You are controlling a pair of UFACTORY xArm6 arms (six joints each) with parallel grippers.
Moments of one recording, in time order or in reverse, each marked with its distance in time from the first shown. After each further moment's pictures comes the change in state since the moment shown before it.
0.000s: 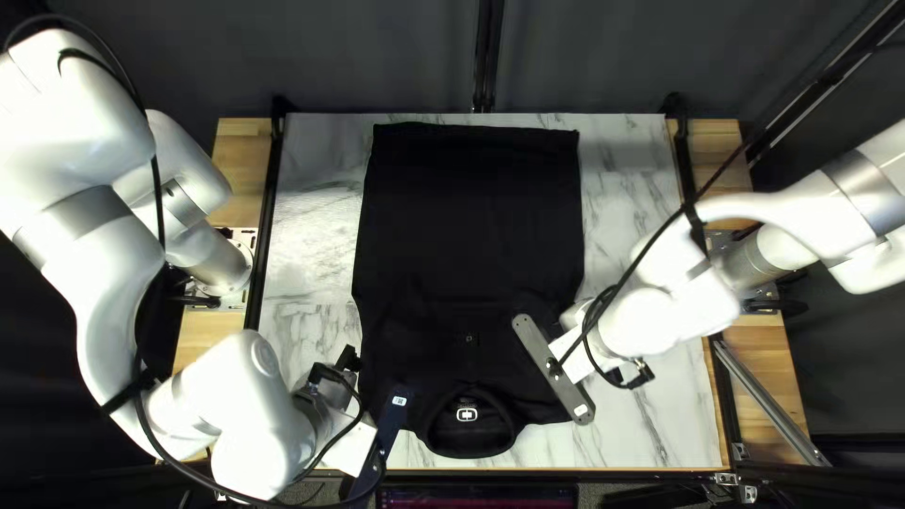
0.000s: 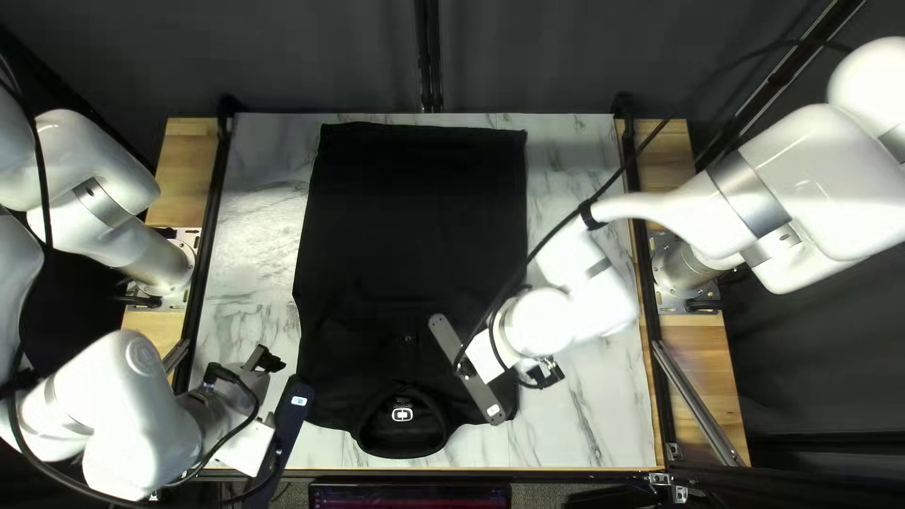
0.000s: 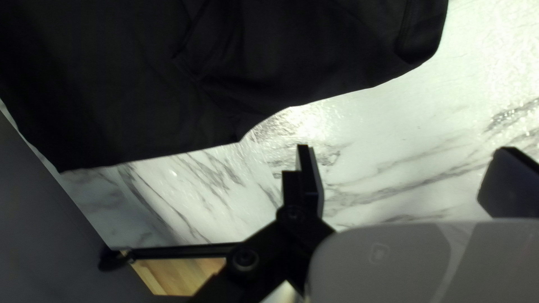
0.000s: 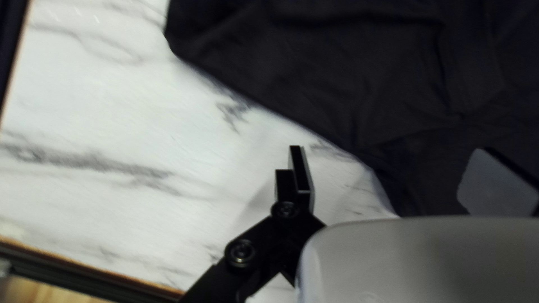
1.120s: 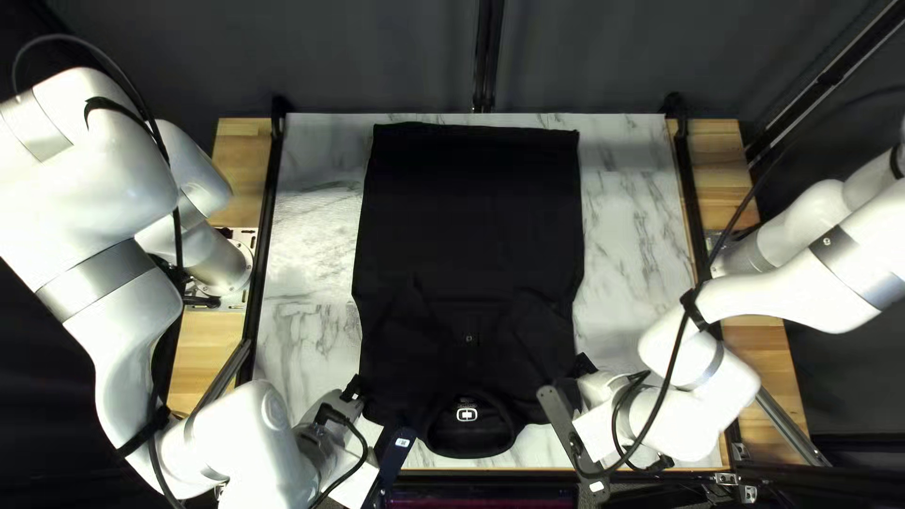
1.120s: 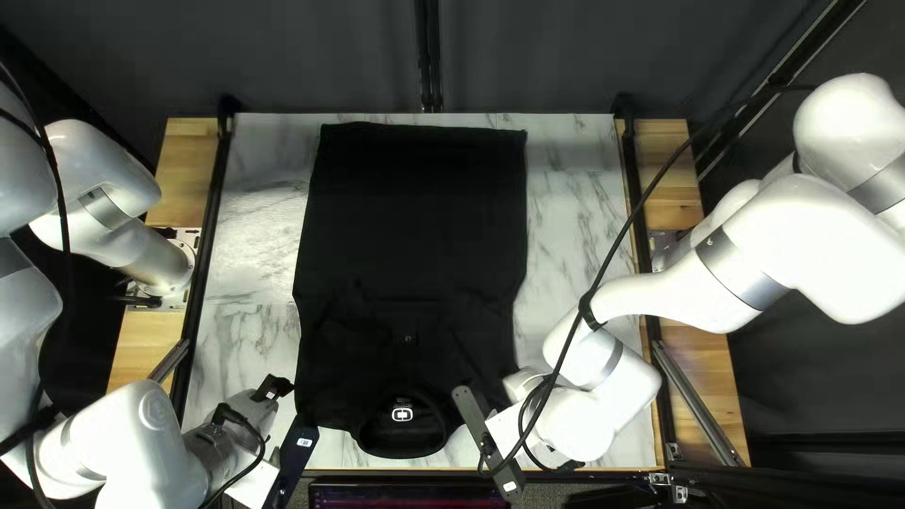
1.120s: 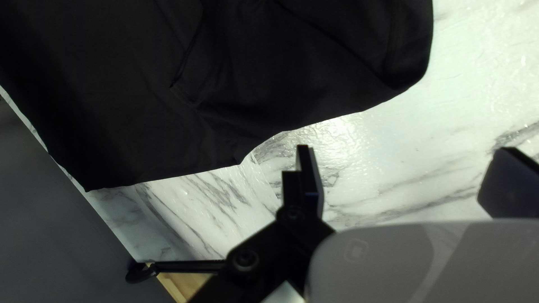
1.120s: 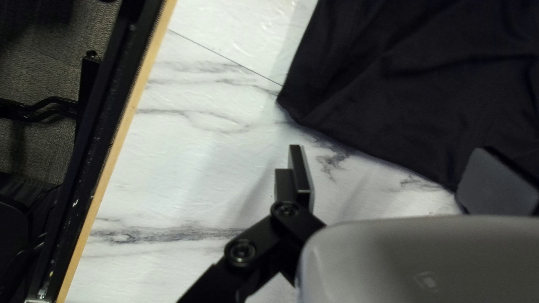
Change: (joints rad) left arm -0.062 0.157 -0.075 0.081 -0.029 -0.005; right arm 0.250 0.205 -0.121 -0.184 -0.009 0.450
